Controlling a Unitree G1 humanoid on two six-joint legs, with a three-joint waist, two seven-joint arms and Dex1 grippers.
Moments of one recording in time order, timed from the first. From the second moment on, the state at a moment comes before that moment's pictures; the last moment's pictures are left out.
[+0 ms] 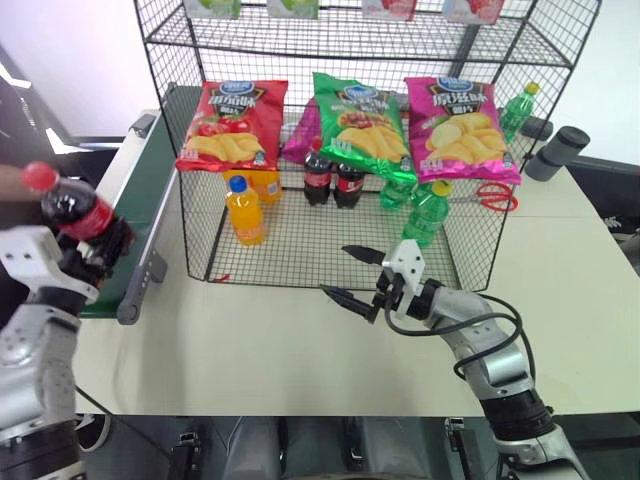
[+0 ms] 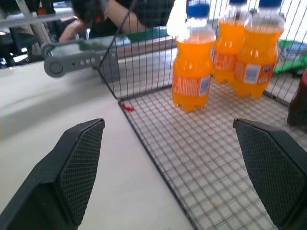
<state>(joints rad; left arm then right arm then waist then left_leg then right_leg) -0.03 0.62 0.55 -0.22 -0.67 0.28 -0.48 -0.24 -0.36 0.15 -0.19 0.33 0.24 0.81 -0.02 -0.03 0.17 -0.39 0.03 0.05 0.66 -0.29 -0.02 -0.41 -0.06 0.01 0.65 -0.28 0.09</state>
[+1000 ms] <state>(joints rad) -0.22 0.63 -0.06 -0.38 -0.64 0.55 -0.87 -0.37 -0.25 0.17 -0.39 0.67 0.73 0.65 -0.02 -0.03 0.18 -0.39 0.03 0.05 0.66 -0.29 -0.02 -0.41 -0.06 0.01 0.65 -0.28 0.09</state>
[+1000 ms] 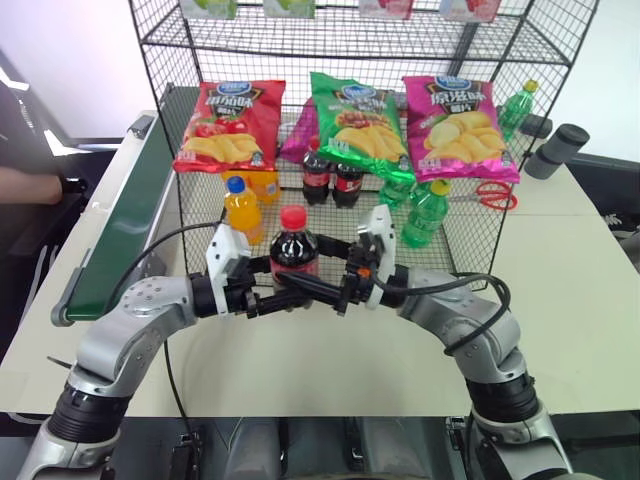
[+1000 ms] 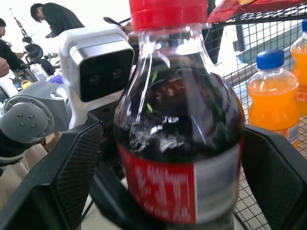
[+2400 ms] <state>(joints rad) 0.01 0.57 0.15 -0.33 -0.52 0.37 -0.76 -0.57 -0.02 0.07 0.60 0.11 -0.27 0.30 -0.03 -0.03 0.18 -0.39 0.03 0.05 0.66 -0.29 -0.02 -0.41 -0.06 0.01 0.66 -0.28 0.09</state>
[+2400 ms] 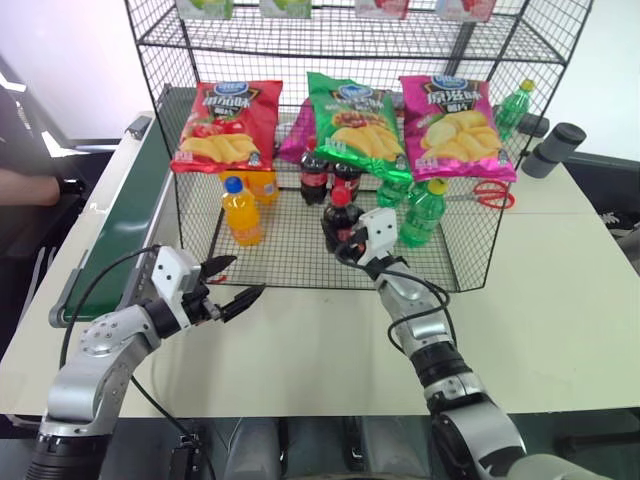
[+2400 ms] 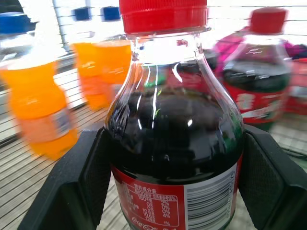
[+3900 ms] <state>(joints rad) -0.05 0.62 0.15 -0.28 -0.49 0.40 -0.75 -0.10 -0.66 -0.21 -0.18 0.45 0.24 0.81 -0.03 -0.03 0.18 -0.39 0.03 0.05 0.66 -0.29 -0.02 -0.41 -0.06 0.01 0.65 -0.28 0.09</state>
